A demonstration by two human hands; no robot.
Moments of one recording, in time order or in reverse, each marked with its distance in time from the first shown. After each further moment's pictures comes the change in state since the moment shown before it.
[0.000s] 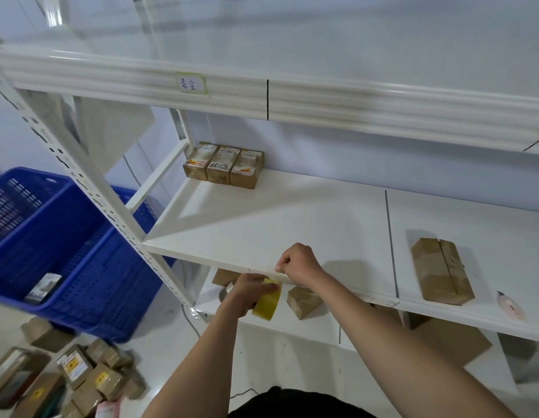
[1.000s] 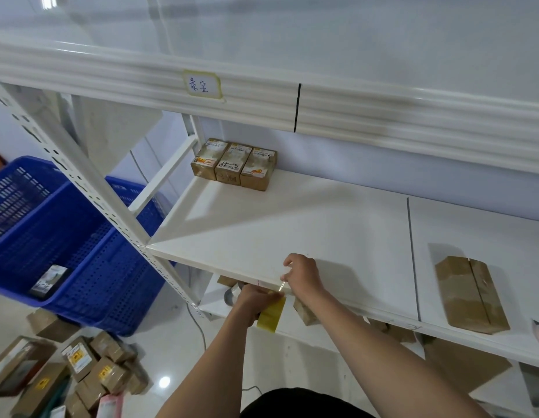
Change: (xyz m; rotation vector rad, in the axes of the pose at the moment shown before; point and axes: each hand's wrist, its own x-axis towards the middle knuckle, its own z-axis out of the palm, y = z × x) left_hand 0.049 -0.013 -0.005 0.001 0.114 -0.169; right_hand 0.046 0.016 0.041 0.053 0.104 0.117
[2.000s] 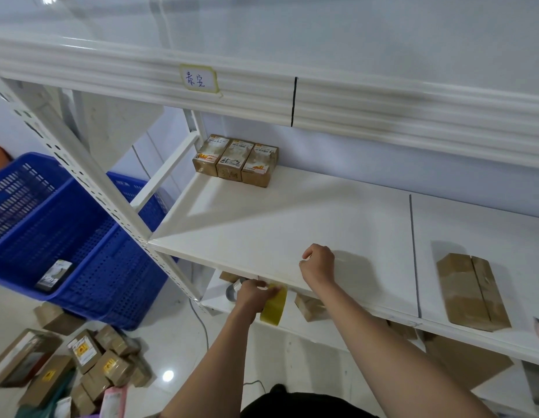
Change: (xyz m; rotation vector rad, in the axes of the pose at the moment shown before) left_hand -0.005 -0.001 0.005 -0.006 0.110 0.048; right_hand 0.011 0.013 -0.018 0.087 0.204 0.106
